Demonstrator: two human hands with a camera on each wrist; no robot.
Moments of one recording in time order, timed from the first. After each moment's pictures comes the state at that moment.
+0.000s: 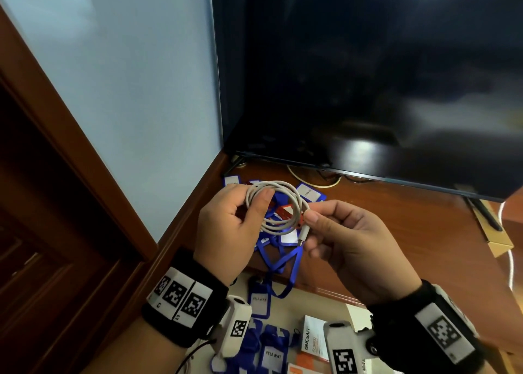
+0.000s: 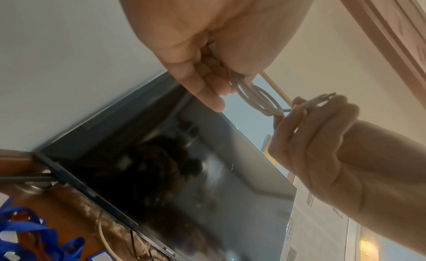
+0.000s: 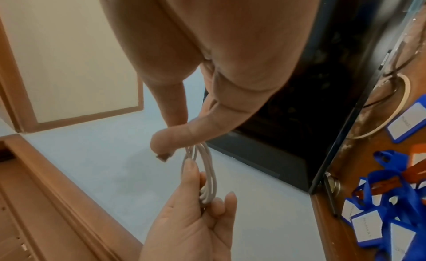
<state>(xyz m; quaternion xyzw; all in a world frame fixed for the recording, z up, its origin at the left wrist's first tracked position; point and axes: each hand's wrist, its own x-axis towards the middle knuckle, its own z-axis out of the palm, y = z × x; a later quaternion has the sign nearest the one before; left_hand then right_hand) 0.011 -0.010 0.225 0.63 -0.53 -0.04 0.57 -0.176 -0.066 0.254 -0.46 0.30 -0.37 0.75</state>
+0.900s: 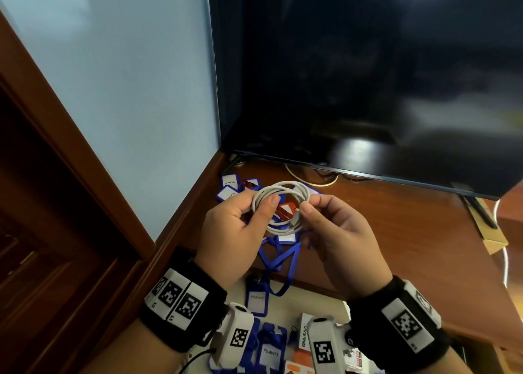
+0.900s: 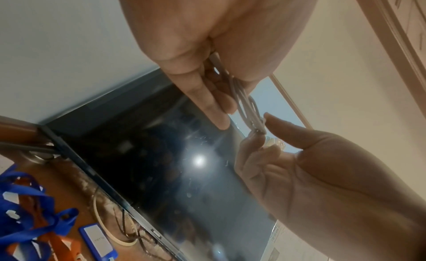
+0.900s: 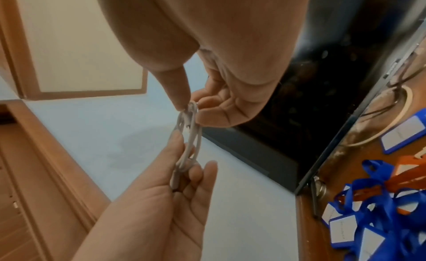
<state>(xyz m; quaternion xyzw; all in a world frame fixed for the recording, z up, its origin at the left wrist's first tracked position) 0.003 -0.004 0.224 0.62 -0.53 -0.17 0.55 -0.166 -0.069 0.229 -0.51 0.31 -0.42 0.68</state>
